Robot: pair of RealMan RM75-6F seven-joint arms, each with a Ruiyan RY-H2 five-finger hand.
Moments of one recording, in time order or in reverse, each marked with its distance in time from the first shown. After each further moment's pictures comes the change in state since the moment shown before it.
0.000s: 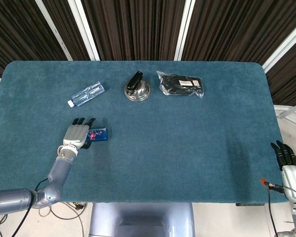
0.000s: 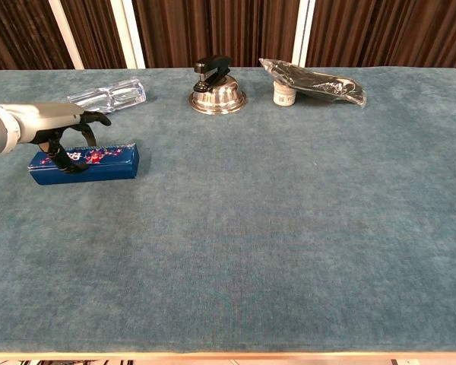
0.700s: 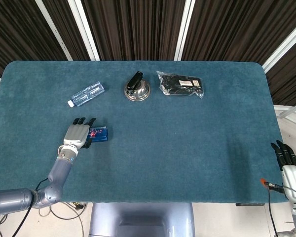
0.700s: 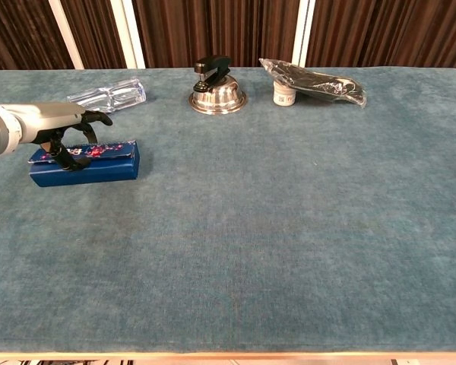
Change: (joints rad) left arm 0.002 -0.003 -0.002 0.005 0.015 0.001 -0.012; right arm 0.000 0.000 0.000 0.000 0.000 -0.001 0.000
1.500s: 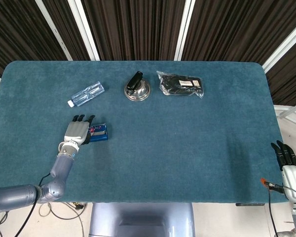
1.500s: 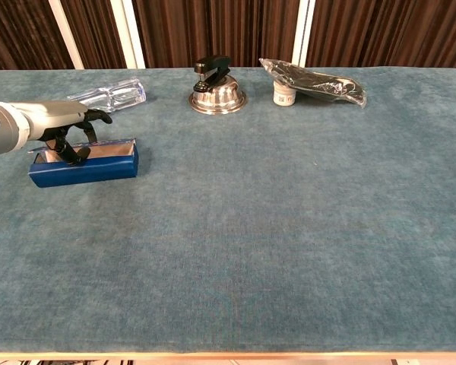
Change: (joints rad) left arm -0.024 -0.043 -0.008 0.099 -0.032 -0.029 0.021; right arm -0.001 -0.001 0.001 0.000 0.004 -0.001 -0.006
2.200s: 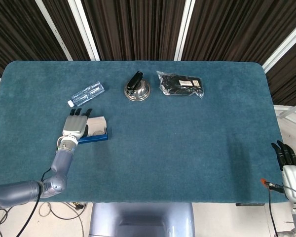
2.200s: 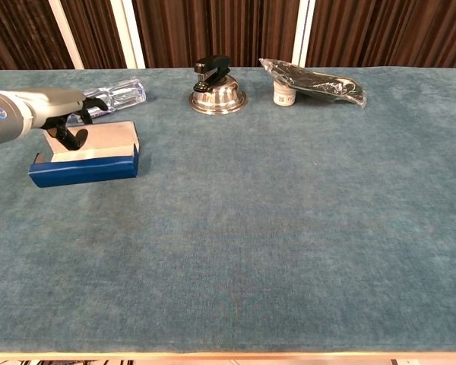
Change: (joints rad) left arm -0.020 -0.030 -0.018 0.110 0.000 -0.004 0.023; right arm 0.000 0.001 0.002 -0.004 0.008 -0.004 -0.004
